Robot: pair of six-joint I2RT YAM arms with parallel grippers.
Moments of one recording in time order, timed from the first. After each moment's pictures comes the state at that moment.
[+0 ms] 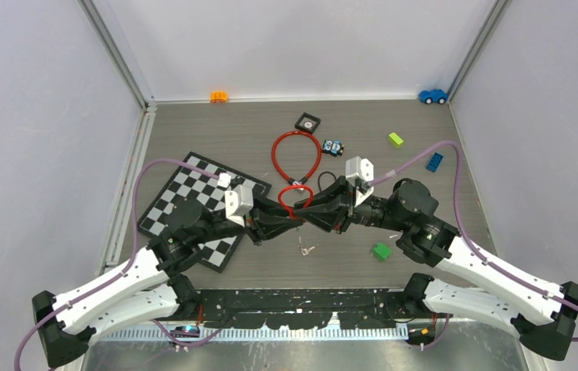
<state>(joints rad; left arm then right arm) -0.95 0.75 0.69 0.29 0.46 -0.12 0.93 0.83 0.82 0.22 -0.47 0.18</state>
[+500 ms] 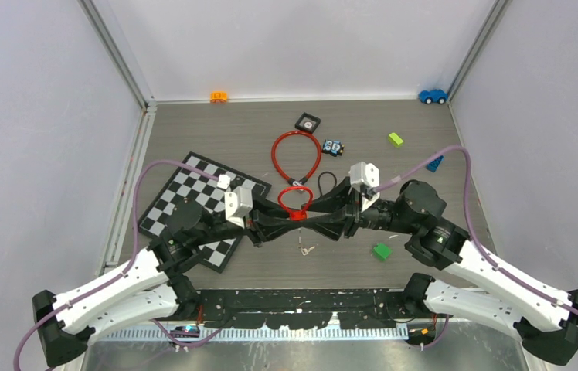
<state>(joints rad) -0.95 0.75 0.67 0.31 0.44 -0.13 0.93 0.79 0.84 0.10 -0.50 0.13</state>
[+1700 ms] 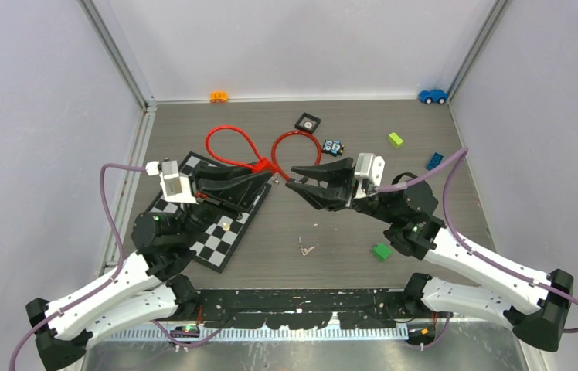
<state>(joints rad) -0.95 0.69 0.70 0.67 0.04 -0.39 0.93 0.92 0.84 0.52 -0.38 -0.05</state>
